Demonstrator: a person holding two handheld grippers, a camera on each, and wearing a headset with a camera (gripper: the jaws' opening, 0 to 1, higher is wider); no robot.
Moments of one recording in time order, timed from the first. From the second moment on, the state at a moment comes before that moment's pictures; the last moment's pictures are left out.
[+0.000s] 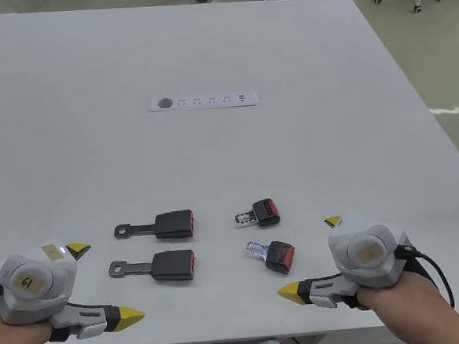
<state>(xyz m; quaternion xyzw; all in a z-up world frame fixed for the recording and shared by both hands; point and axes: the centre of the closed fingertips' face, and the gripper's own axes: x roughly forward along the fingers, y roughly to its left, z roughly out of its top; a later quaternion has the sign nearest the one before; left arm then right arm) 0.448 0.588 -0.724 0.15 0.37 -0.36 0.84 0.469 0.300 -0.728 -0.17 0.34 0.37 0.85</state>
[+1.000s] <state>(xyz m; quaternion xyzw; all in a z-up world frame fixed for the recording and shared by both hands) 0.441 0.588 -0.725 0.15 0.37 -0.36 0.84 0.464 0.308 -0.731 -0.18 0.34 0.37 0.85</state>
